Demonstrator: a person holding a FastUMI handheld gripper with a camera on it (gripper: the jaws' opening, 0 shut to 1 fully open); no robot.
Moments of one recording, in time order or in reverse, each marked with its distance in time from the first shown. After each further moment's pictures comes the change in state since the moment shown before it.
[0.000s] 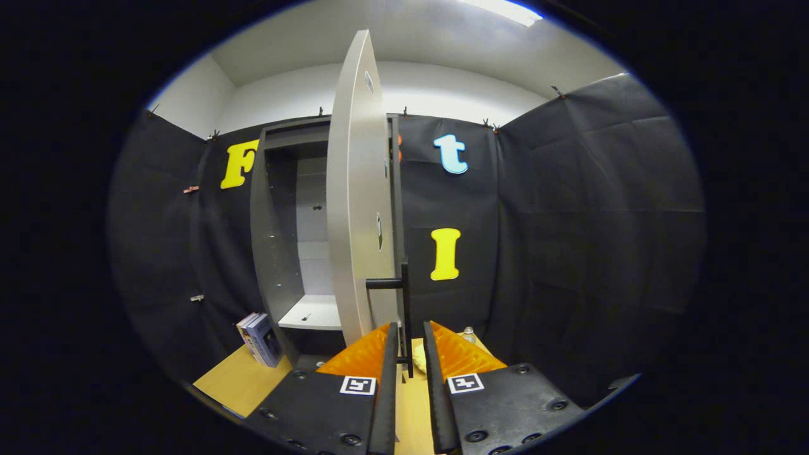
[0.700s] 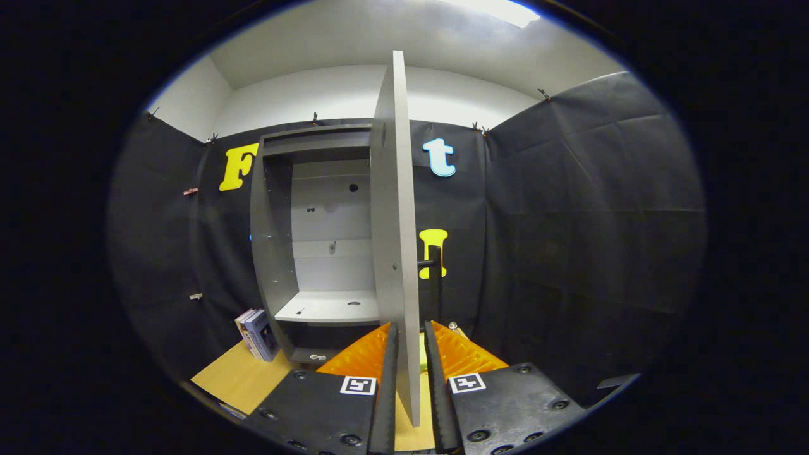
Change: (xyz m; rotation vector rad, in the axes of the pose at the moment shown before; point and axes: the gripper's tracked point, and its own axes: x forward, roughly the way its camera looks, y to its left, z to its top) arm -0.044 -0.007 -0.013 -0.001 0.019 0.049
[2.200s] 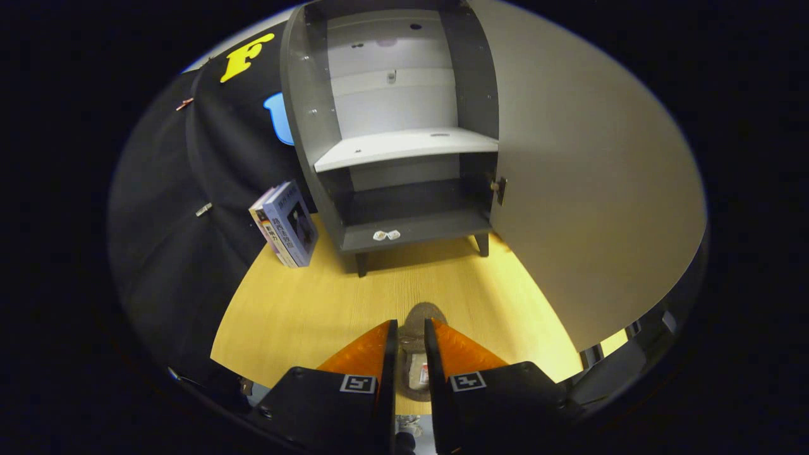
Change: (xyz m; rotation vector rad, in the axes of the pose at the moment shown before) arm 0.083 0.204 -0.312 0.030 0.682 0.032
